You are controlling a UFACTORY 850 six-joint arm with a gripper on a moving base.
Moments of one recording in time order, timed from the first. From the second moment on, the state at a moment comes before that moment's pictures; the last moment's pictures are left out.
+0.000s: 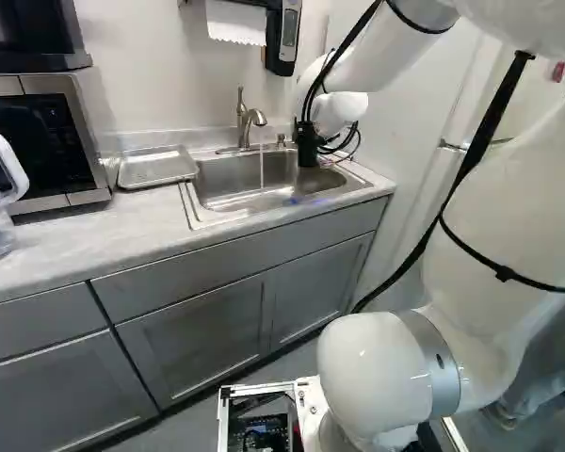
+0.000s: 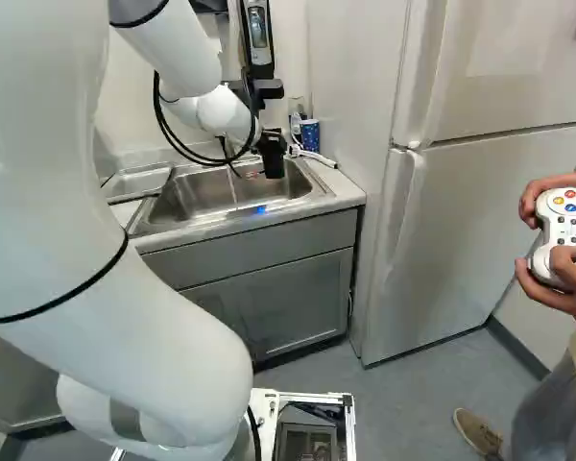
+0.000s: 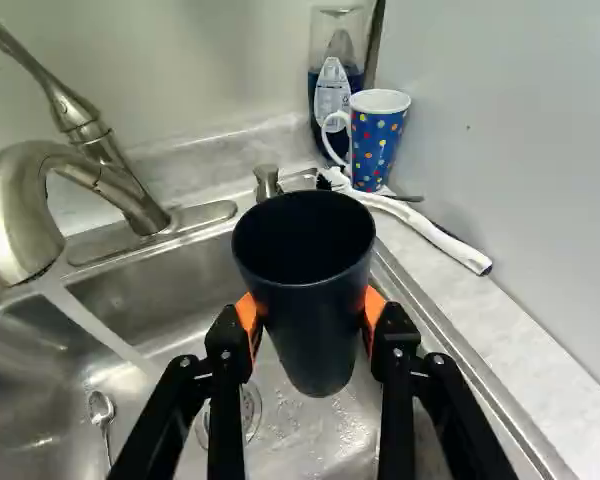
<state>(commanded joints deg) 0.0 1.9 -49.1 14.0 9.3 -12.1</state>
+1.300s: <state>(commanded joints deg) 7.8 -0.9 -51.9 1.5 -1.5 -12.1</state>
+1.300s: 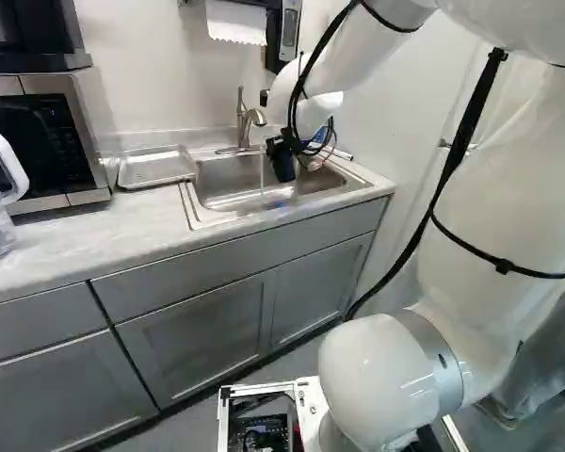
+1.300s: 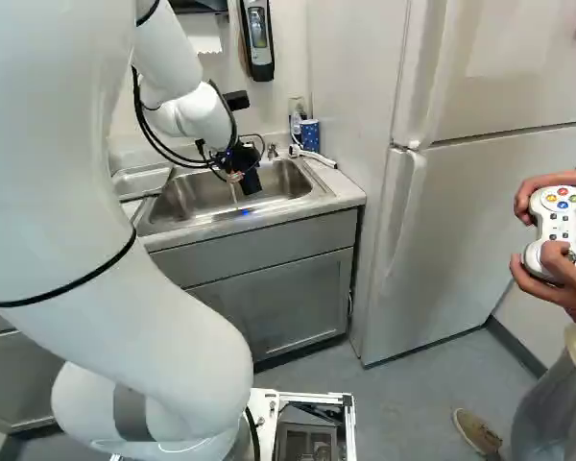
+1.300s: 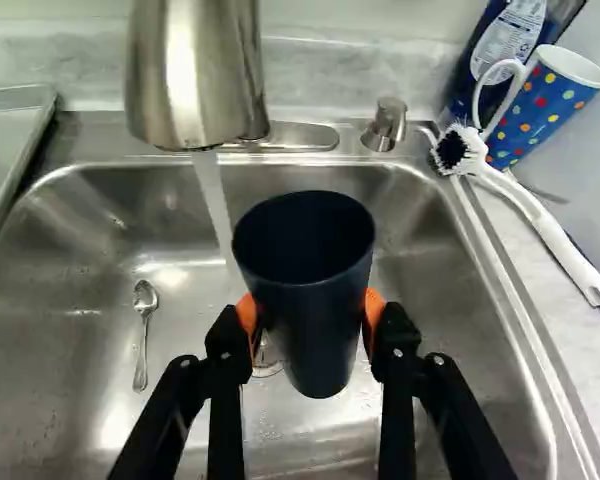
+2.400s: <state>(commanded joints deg) 13.2 -0.5 -51.5 0.2 -1.5 3.0</state>
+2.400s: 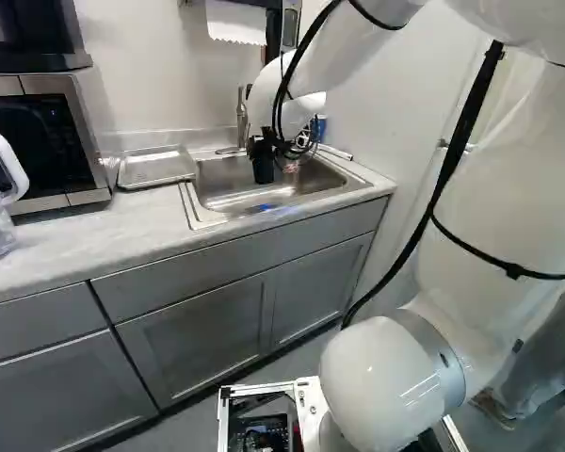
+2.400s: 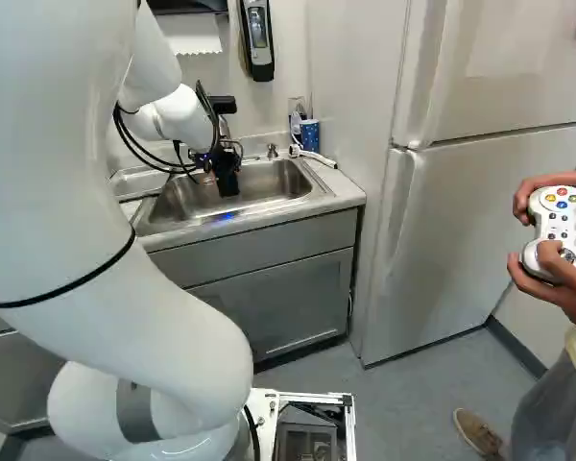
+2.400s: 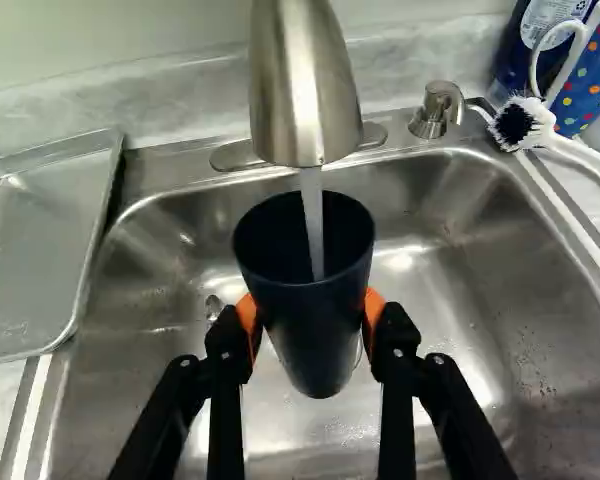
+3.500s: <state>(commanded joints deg) 13.2 -0.5 -51.5 0.2 -1.5 3.0</state>
